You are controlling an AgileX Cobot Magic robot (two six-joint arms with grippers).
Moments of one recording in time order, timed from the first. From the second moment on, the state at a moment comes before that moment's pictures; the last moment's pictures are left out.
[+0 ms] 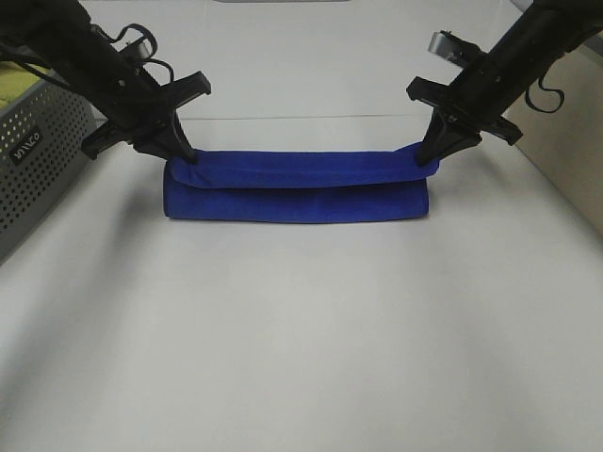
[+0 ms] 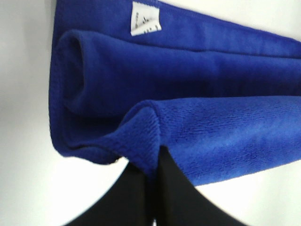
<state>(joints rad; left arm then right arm) -0.17 2.26 -1.80 -0.54 0.93 -0.08 0.05 2.32 -1.90 0.54 1.15 -0.22</state>
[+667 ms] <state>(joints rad) -0.17 2.40 -1.89 -0.54 0.77 -0.09 0.05 2.48 -2.04 0.56 1.12 -0.22</state>
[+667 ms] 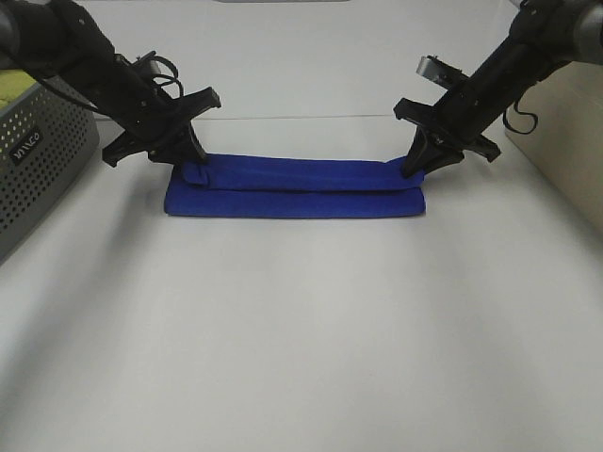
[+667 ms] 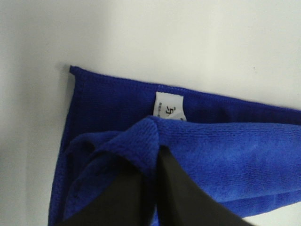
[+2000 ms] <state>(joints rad) -0.17 2.47 -1.90 -0.51 0.76 -0.05 0.05 2.43 -2.04 0.53 1.21 -0.22</state>
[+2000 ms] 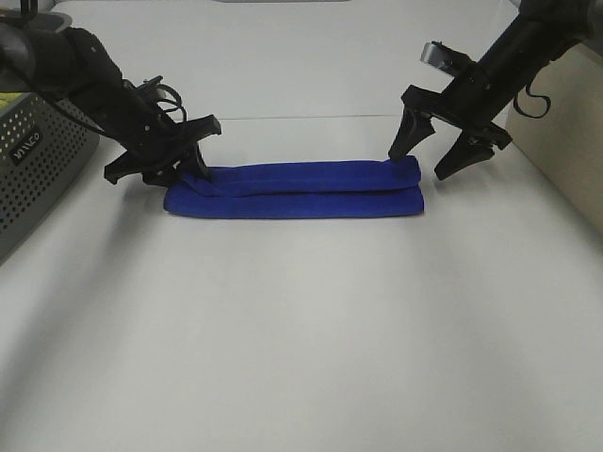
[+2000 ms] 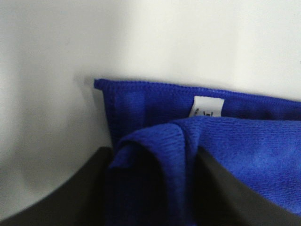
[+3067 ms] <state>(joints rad) -0.22 2.37 -2.31 -0.37 1.20 -0.19 0.05 2.43 -2.04 0.53 1.21 -0.22</state>
